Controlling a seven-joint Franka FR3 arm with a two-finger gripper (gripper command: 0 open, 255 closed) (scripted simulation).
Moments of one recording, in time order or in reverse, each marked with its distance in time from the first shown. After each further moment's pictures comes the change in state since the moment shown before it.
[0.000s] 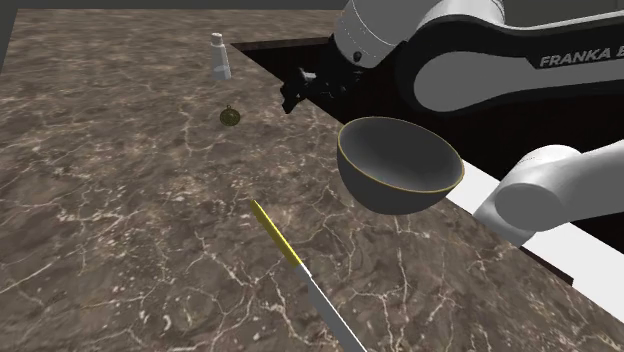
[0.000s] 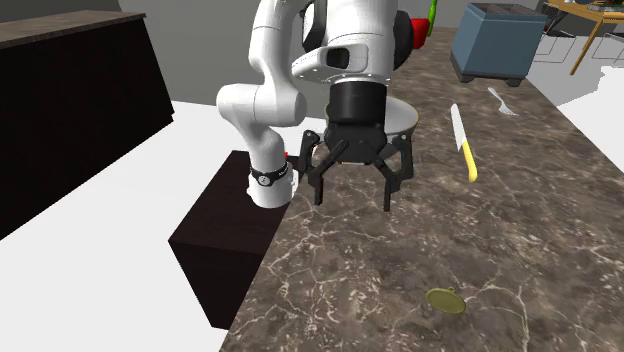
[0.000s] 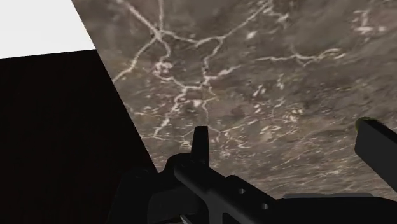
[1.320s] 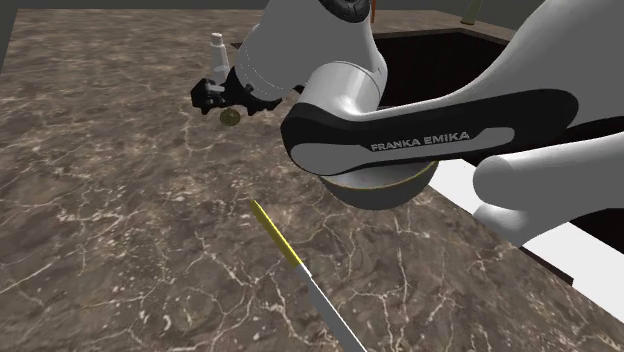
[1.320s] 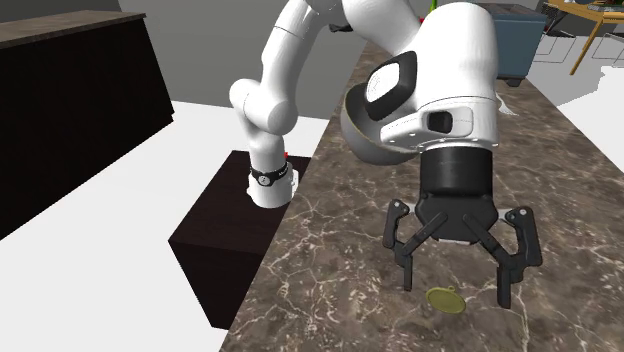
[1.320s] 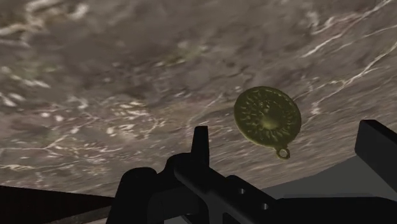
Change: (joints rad) arm -0.680 0.076 0.723 0.274 0.027 0.315 0.338
